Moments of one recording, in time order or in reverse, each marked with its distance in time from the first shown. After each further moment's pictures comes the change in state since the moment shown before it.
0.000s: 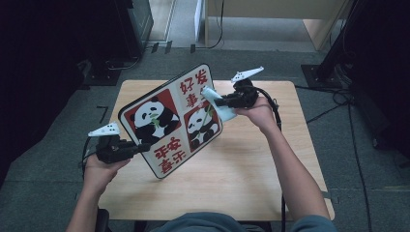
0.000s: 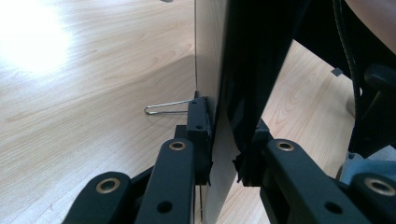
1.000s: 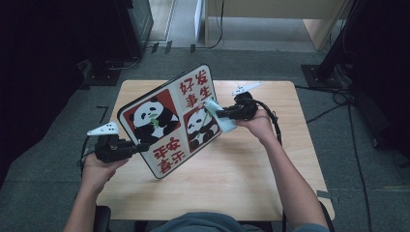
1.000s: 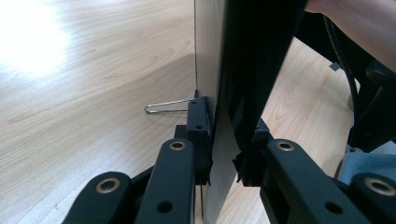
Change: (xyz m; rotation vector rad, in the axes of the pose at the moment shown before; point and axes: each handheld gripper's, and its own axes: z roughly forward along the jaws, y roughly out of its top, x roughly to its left) left arm 0.004 0.001 -0.002 0.013 -0.014 0.016; right arm -0.004 -0.043 0.018 0.013 0.012 0.045
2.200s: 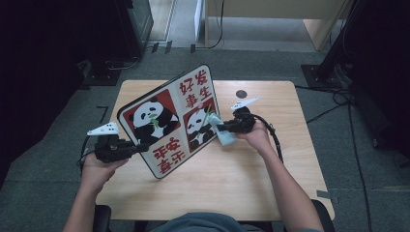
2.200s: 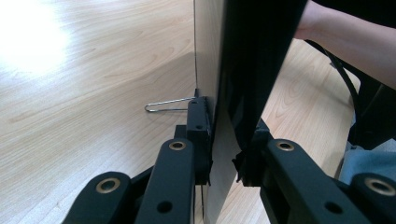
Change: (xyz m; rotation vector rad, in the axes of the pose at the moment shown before) left arm 0.000 0.000 -0.001 0.008 0.001 0.006; right arm -0.011 -0.053 0.030 0.064 0.003 0.048
